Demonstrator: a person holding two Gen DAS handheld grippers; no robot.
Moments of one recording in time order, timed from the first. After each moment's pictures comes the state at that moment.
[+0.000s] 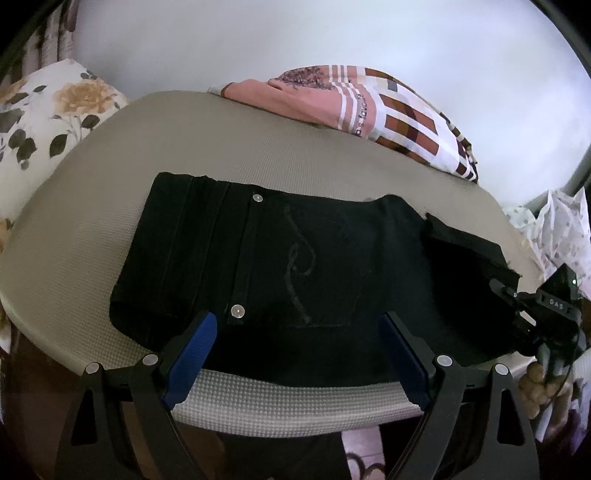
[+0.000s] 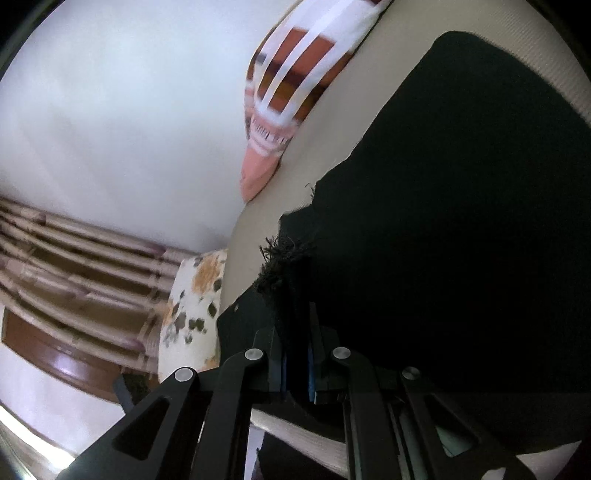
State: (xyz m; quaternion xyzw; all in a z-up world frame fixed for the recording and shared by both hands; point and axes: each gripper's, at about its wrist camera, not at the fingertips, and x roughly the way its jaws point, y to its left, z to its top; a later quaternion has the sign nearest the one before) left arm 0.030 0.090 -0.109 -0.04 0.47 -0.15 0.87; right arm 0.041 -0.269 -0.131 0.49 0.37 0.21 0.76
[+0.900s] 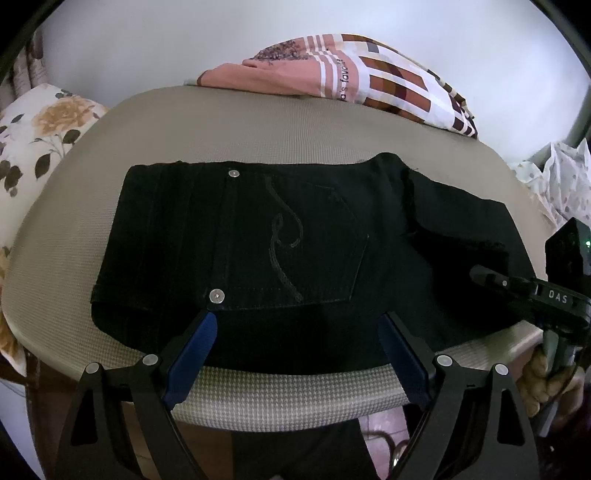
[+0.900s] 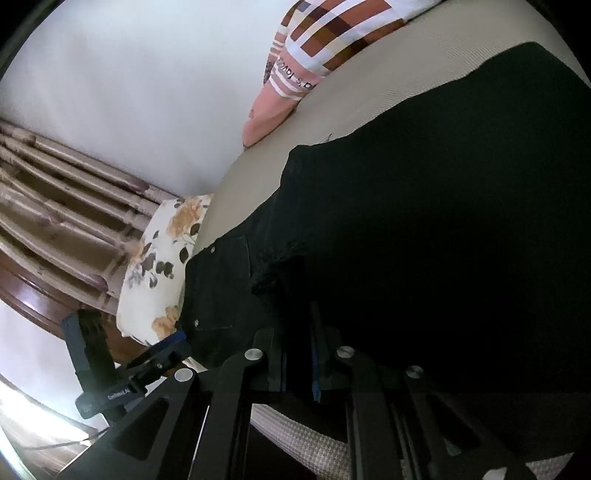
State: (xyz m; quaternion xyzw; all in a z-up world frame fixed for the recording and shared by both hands) left arm 0.031 0.065 -0.127 0.03 0.49 -0.16 0.86; right arm 0.054 -0.211 -0.139 0.37 0.42 0.23 0.80
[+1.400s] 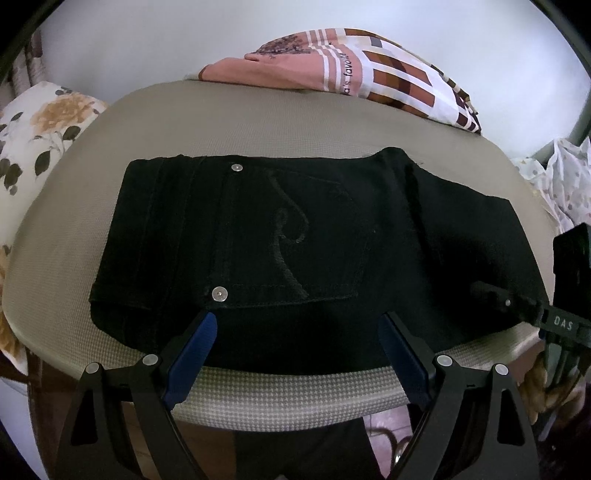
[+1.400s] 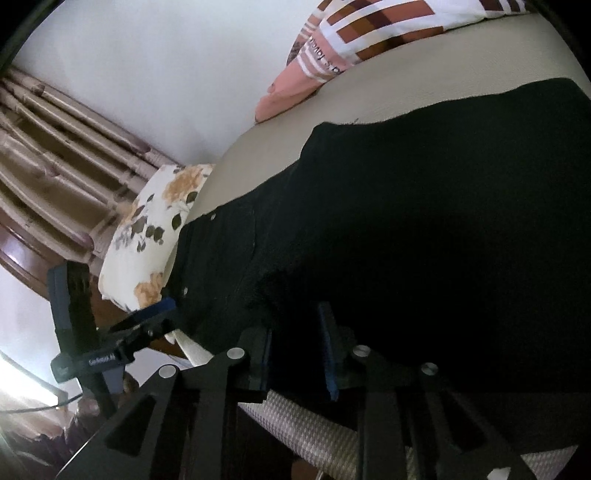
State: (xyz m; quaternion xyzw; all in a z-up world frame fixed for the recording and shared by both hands) left arm 0.034 0.065 -0.131 0.03 0.50 -0.16 0.85; right arm 0.048 -0.189 -0.134 0.29 0.44 0.25 0.81
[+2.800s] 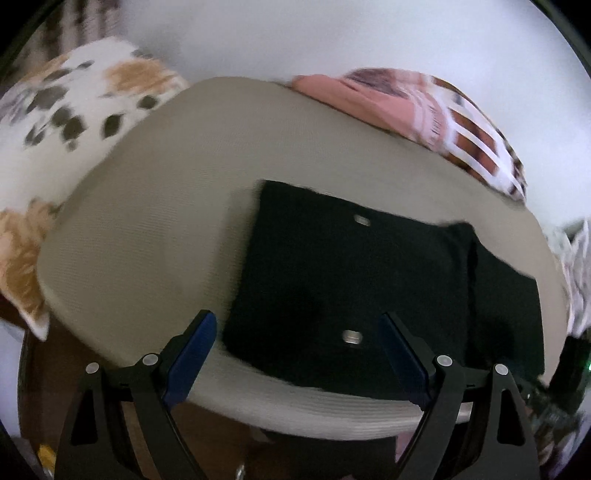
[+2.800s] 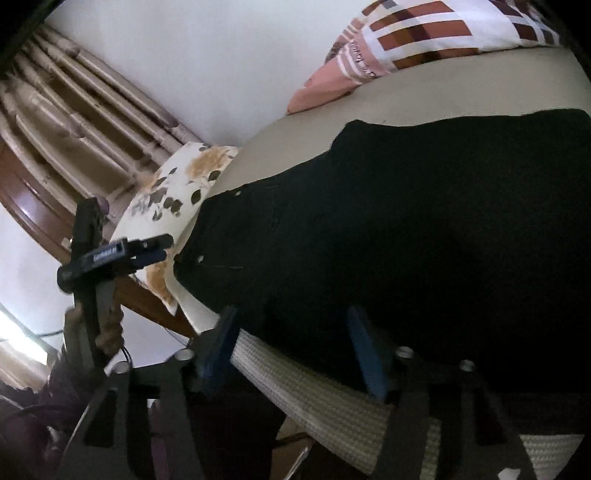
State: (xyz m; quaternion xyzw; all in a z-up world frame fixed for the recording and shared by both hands) left arm 0.067 0.172 -0.094 -0.06 0.50 -0.06 0.86; right arm 0.020 -0.179 -0.128 0.24 0.42 0.30 0.82
